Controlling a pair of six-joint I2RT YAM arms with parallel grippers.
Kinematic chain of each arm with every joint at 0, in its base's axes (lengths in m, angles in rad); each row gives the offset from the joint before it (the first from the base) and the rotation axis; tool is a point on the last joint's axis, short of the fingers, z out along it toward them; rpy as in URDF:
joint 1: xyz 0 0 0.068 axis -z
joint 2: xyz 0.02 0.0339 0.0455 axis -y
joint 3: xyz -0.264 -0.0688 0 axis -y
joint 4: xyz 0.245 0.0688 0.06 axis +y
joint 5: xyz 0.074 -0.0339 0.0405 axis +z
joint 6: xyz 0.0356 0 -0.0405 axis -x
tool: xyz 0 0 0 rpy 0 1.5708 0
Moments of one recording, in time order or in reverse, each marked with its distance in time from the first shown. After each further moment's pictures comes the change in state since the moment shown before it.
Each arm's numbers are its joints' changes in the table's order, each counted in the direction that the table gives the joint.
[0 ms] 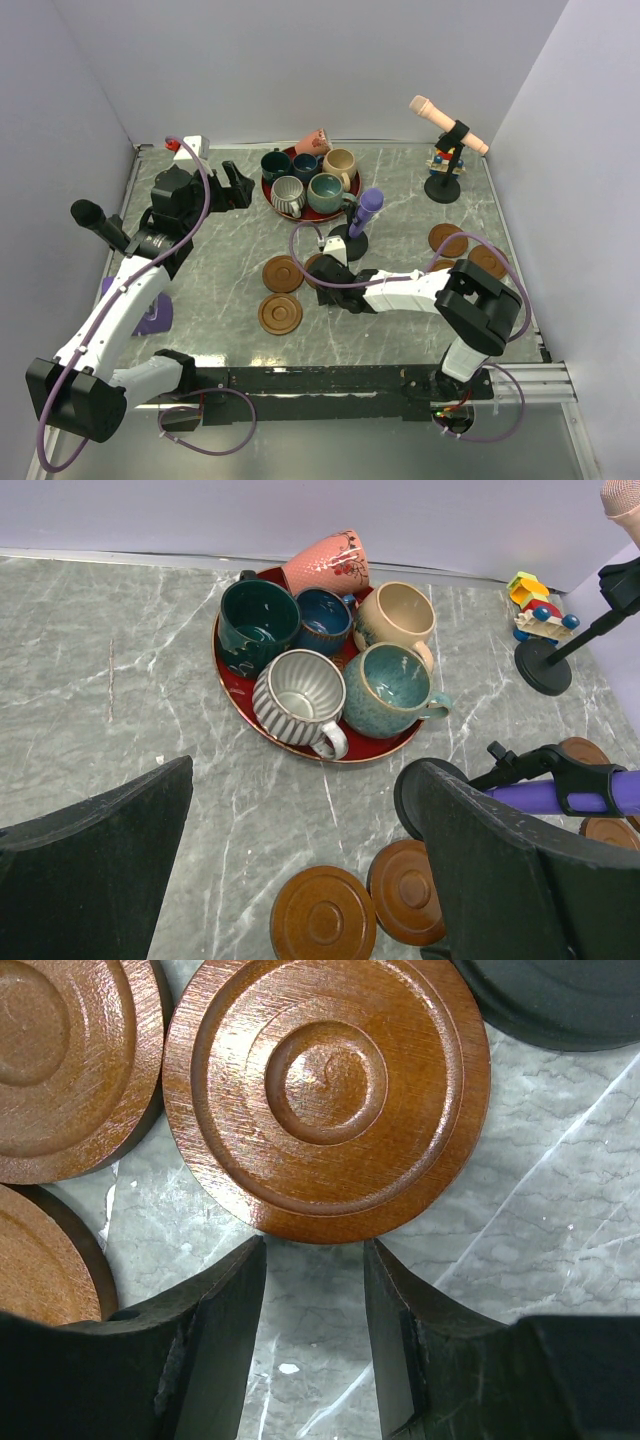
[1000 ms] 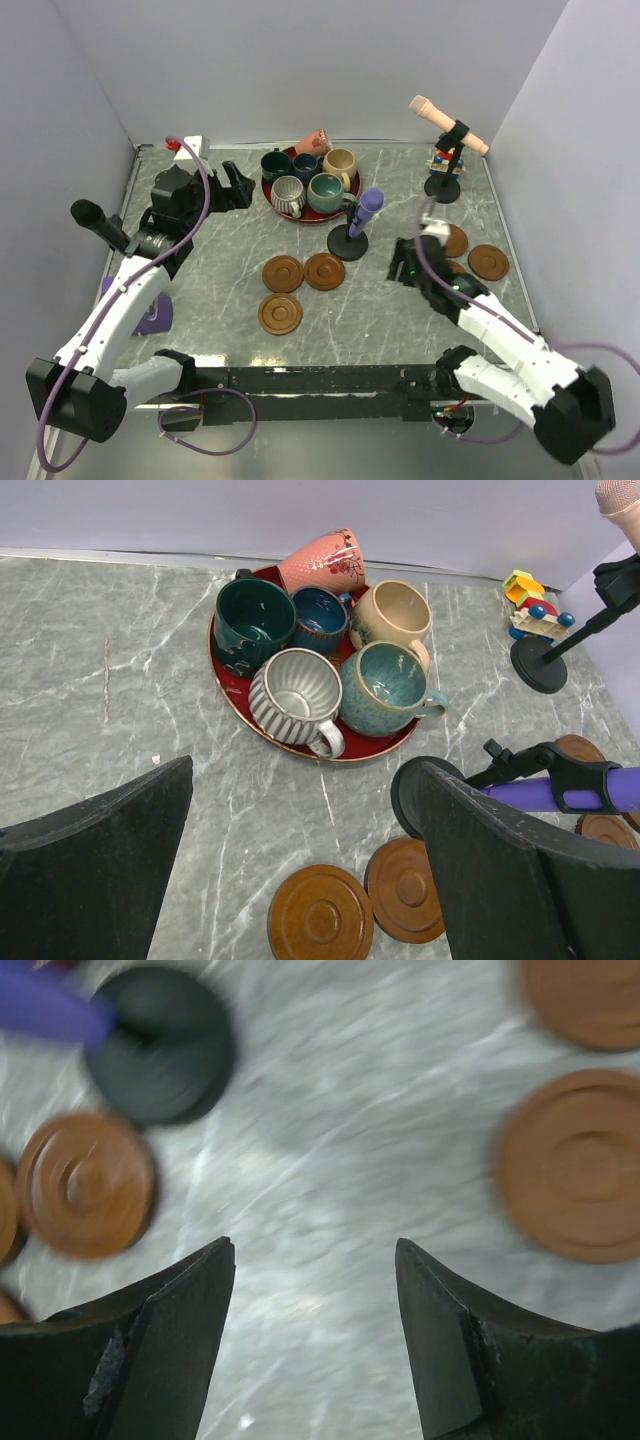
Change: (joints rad) left arm 0.000 0.000 0.000 0.000 -0.009 0.003; right arm 0.435 0.734 -0.200 0.318 0.049 0.068
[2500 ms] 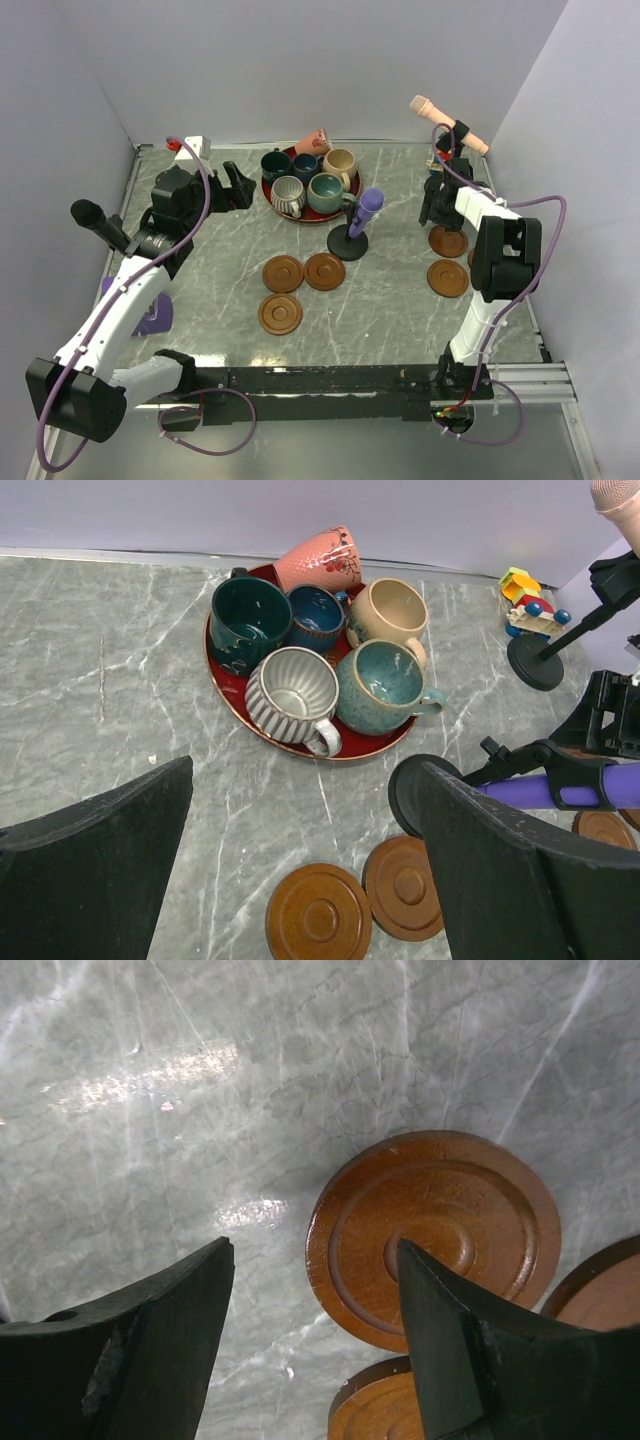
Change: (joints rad) left arm 0.002 0.000 -0.001 -0.001 -0.008 0.000; right arm 0.612 -0.962 0.713 0.071 0.298 0.355
